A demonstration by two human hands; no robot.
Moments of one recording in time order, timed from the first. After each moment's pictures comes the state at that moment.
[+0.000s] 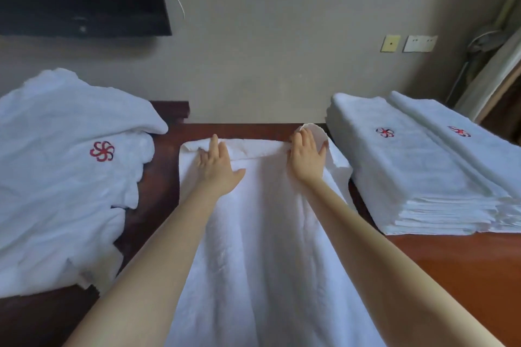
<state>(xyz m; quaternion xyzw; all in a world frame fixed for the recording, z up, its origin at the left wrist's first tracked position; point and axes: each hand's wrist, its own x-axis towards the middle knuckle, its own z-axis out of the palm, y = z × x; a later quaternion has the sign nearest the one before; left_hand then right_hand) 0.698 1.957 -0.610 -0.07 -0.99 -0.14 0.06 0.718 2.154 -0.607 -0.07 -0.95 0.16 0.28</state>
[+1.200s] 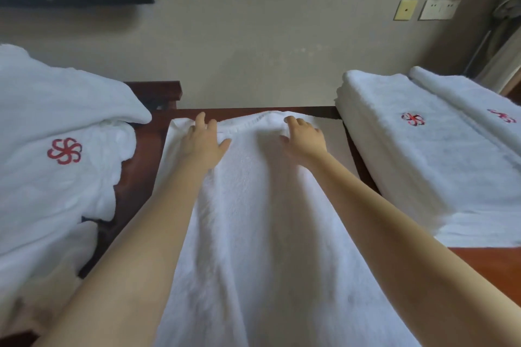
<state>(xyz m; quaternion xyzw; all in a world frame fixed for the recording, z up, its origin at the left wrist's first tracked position) 0.602 1.945 -0.624 -0.08 -0.99 -0.09 0.12 0.644 2.171 -0.617 -0.04 -0.98 0.13 0.12</state>
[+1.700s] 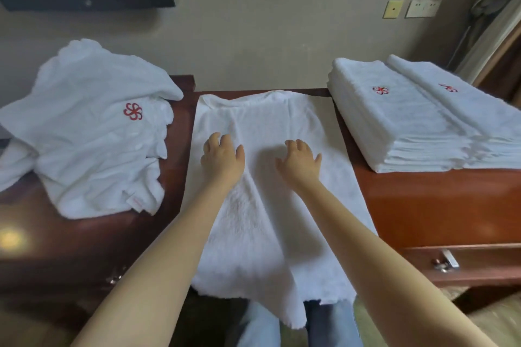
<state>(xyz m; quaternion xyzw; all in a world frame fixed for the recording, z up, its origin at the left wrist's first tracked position) 0.814 1.927 -0.618 -0.04 -0.96 -0.24 0.12 0.850 2.085 -0.620 -0.13 -0.96 0.22 0.08</state>
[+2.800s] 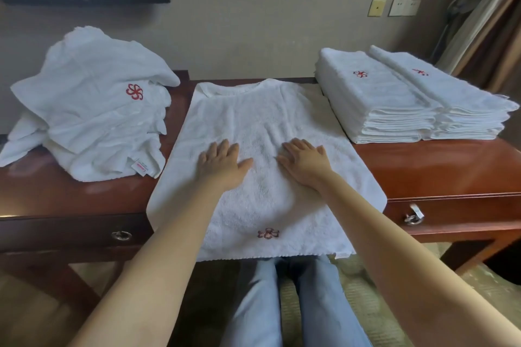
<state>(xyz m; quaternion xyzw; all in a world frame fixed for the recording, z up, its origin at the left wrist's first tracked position) 0.875 1.912 -0.652 -0.13 -0.99 -0.04 -0.03 0.916 2.129 -0.651 0.02 -0.99 0.09 0.08</state>
